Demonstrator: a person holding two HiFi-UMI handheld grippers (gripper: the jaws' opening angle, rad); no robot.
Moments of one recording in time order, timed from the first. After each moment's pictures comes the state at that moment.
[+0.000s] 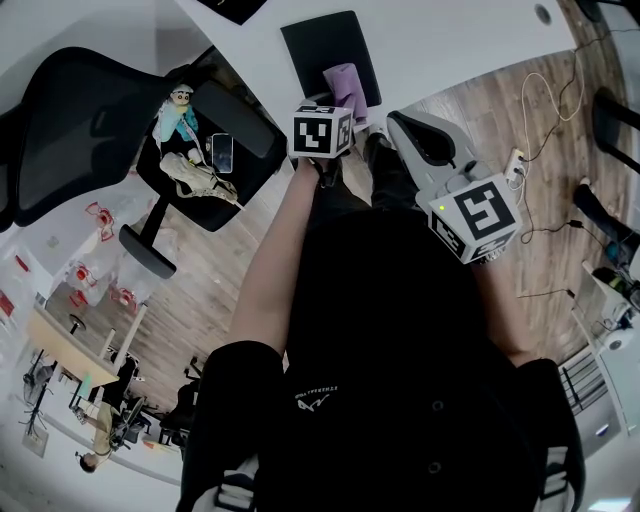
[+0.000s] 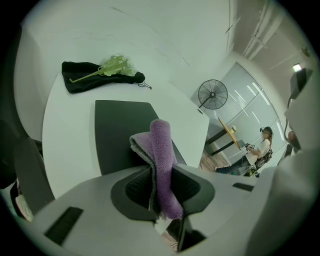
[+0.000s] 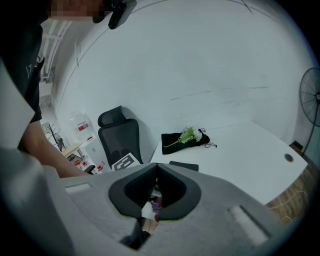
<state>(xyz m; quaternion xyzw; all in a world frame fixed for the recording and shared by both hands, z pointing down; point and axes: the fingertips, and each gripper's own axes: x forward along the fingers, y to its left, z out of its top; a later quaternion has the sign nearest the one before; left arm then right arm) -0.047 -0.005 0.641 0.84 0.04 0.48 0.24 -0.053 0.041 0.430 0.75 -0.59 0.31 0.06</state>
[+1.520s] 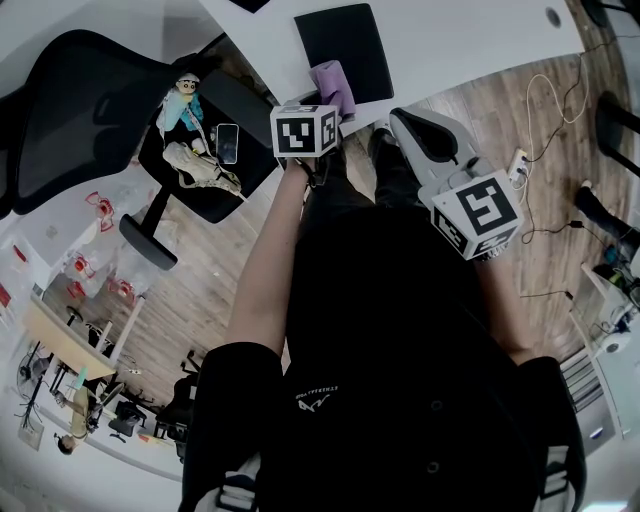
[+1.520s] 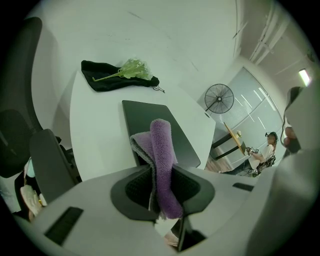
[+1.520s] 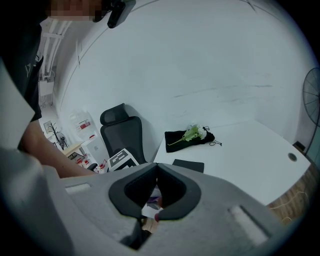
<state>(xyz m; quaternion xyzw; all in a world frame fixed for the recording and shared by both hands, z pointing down) -0.085 -0.040 0.644 0.84 0.00 0.48 0.26 -0.070 0.029 0.433 0.74 -0.60 0.31 0.07</state>
